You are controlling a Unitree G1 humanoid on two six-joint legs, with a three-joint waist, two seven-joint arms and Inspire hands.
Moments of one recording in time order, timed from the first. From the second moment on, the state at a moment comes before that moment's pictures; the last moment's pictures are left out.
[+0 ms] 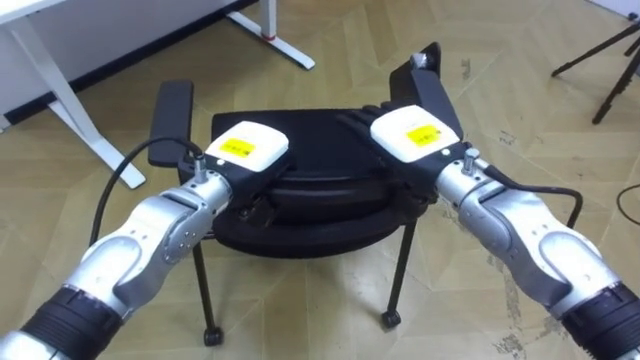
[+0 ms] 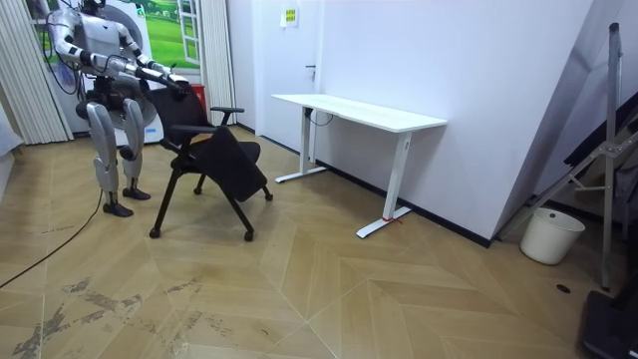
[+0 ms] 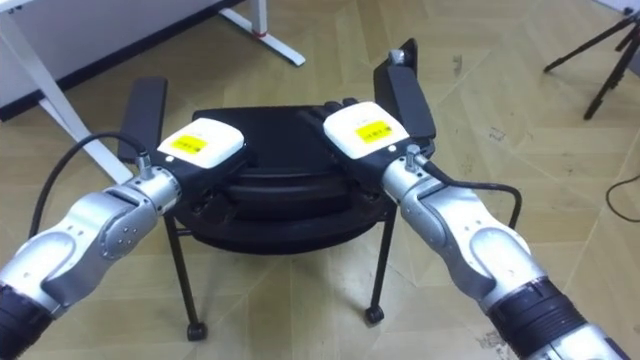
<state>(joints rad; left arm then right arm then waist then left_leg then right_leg) -0.38 0.55 -0.51 0.25 0.86 -0.08 -0.17 -0.38 -0.54 0.50 0.22 -0.91 -0.11 0.13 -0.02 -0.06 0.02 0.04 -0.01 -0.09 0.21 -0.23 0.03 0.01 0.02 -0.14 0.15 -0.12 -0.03</state>
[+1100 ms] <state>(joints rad) -0.38 0.56 -0.52 0.22 0.86 -0.11 -0.21 -0.41 -0.58 0.53 0.30 -0.88 -0.20 0.12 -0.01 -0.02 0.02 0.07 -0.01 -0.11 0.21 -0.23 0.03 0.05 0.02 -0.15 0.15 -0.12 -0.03</state>
